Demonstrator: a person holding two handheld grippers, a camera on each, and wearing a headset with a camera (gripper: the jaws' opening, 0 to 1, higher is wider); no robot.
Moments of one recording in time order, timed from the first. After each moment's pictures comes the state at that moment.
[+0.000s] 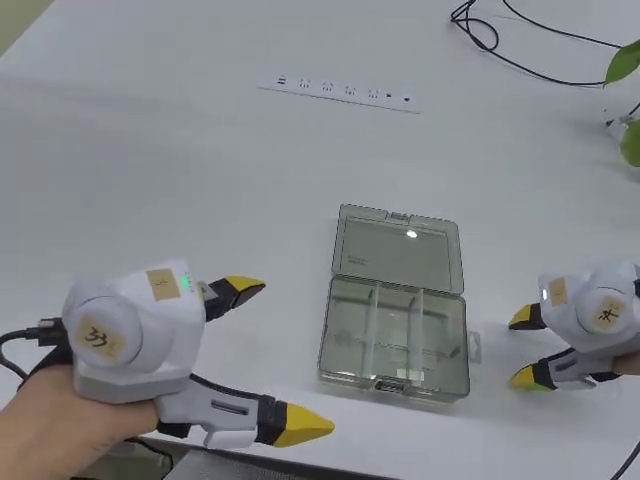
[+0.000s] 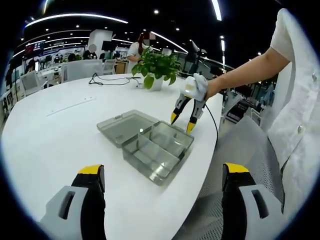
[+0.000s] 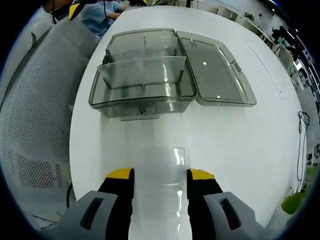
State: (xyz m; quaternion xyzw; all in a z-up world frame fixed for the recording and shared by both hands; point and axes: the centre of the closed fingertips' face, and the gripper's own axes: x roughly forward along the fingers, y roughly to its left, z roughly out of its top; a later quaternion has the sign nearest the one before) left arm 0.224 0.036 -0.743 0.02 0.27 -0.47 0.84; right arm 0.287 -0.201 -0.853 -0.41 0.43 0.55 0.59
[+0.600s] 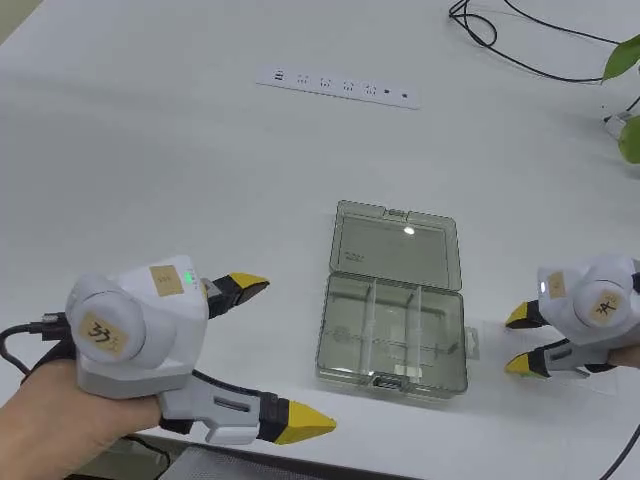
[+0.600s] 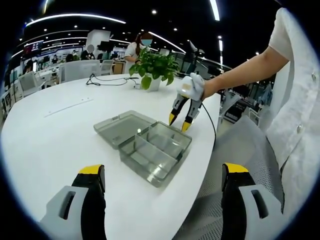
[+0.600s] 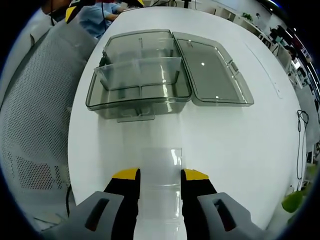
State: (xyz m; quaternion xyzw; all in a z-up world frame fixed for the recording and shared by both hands) left arm 0.223 0.032 -0.744 0.02 0.27 -0.48 0.83; right arm 0.292 -0.200 -0.855 -0.40 0.43 0.54 0.60
